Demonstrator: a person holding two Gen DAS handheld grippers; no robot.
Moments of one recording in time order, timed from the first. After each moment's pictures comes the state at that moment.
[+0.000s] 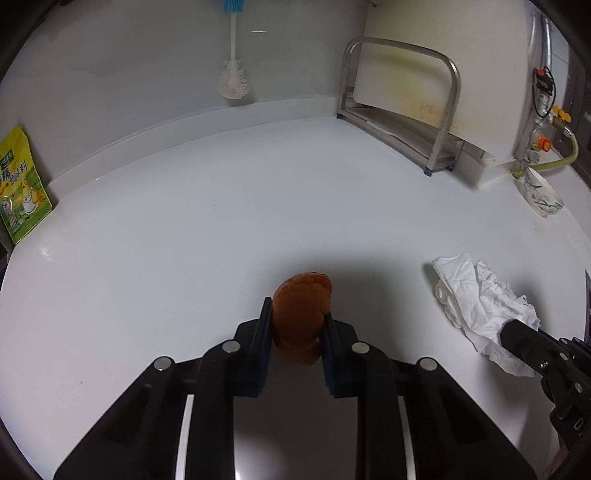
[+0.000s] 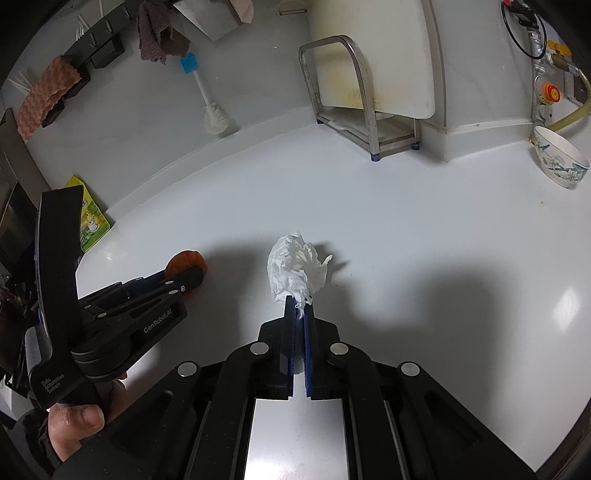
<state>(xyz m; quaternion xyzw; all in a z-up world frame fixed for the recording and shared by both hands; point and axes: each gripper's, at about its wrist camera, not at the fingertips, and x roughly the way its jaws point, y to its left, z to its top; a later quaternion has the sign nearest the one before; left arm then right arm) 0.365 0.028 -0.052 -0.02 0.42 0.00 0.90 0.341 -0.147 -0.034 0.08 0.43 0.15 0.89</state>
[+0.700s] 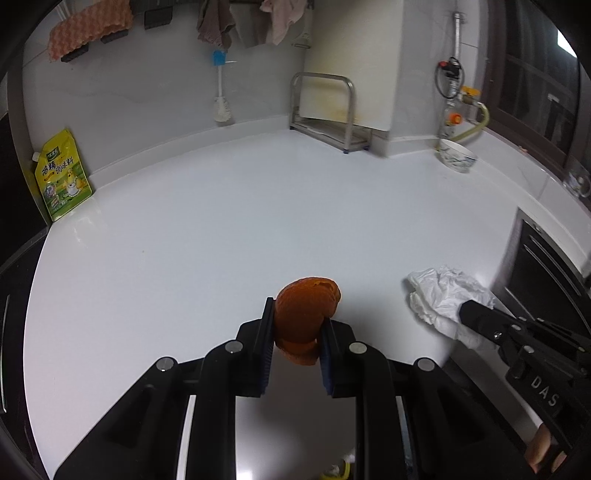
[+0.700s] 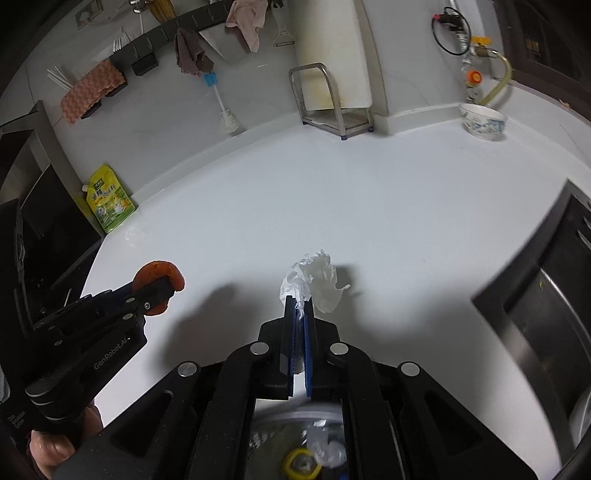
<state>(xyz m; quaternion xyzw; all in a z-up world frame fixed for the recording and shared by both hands) 0.160 0.009 -0.006 0.01 0.38 -0.06 0.92 0.140 -0.154 -0.022 0.11 0.40 0.11 0.90</state>
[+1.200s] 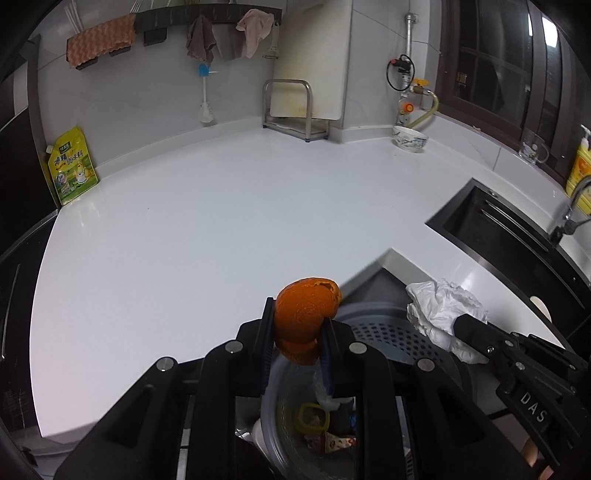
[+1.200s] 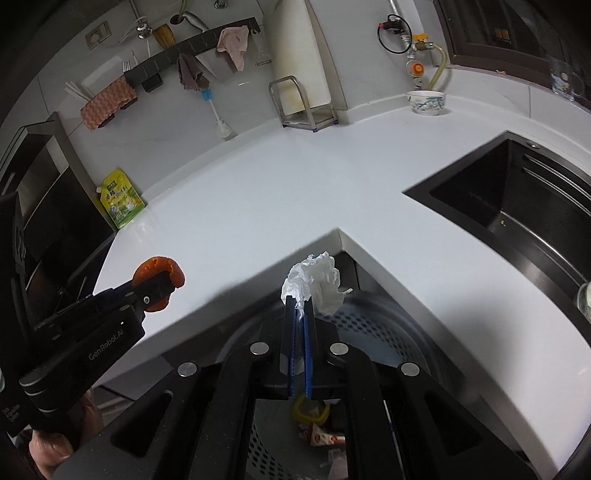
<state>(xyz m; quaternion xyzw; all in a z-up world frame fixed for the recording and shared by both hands) 0.036 -0.010 -0.012 0.02 0.37 -0.09 0.93 -0.006 -0.164 -0.031 0.14 0.38 0.07 0.91</state>
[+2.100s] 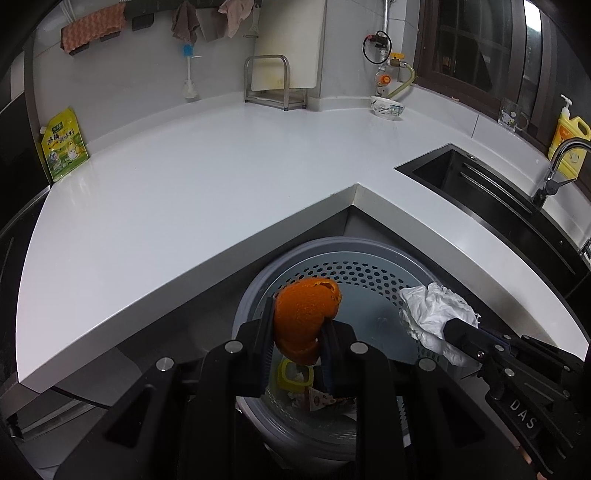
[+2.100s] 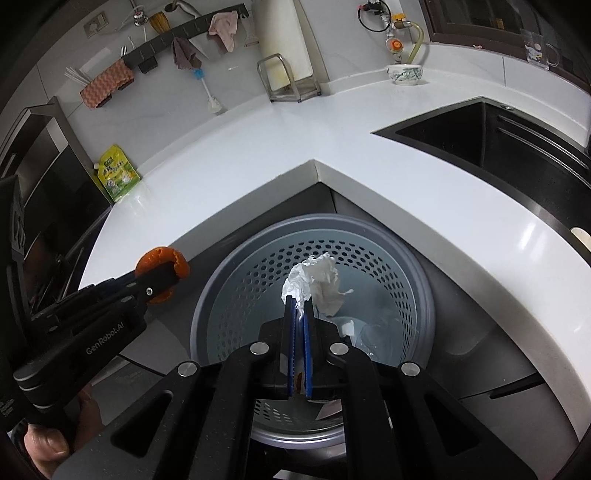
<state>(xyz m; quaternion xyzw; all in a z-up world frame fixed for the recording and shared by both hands) -0.014 -0.021 -0.043 0.02 0.40 -0.12 0.91 -0.064 -0.168 -0.064 0.15 0.41 0.05 0.90</state>
